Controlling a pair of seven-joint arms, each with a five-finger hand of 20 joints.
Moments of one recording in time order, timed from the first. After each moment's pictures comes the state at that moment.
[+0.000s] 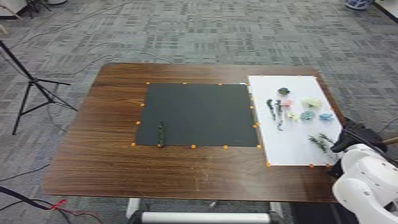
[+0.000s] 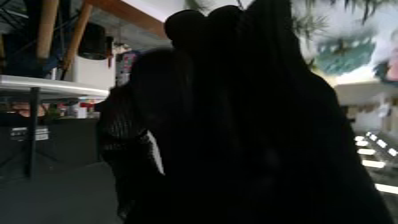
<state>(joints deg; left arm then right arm) 150.8 -56.5 -130.8 -131.8 5.7 16.5 23.3 -108.1 -47.9 88.0 -118.4 -128.2 -11.6 56.3</state>
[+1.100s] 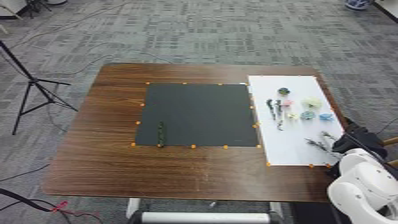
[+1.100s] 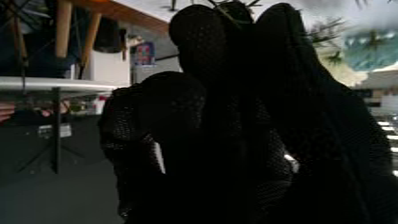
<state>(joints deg) 151.4 -56.7 -130.3 -131.9 5.6 16.6 23.3 -108.6 -48.8 86.8 -115.8 -130.4 -5.8 57.0</state>
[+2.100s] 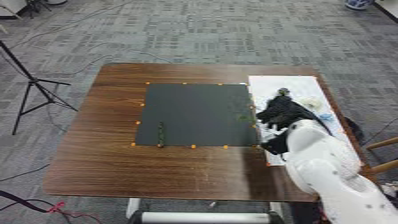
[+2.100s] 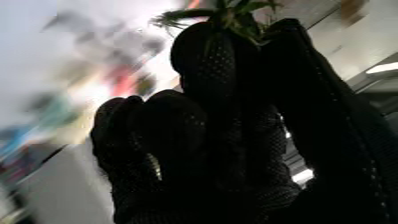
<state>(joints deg) 151.7 -57.0 -131.4 -131.8 5.7 16.6 22.1 -88.1 -55.5 67.6 -120.0 -110.6 -2.1 48.1</state>
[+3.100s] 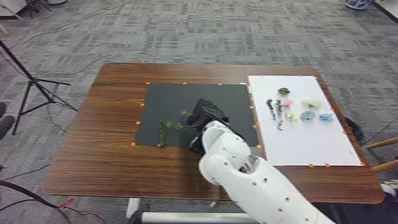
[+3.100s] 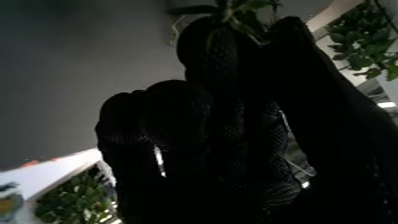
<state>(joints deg) 149.0 -54.3 -127.9 -130.9 5.7 17.3 21.3 -70.7 -75.8 41.9 -98.1 -120.4 1.5 50.6</state>
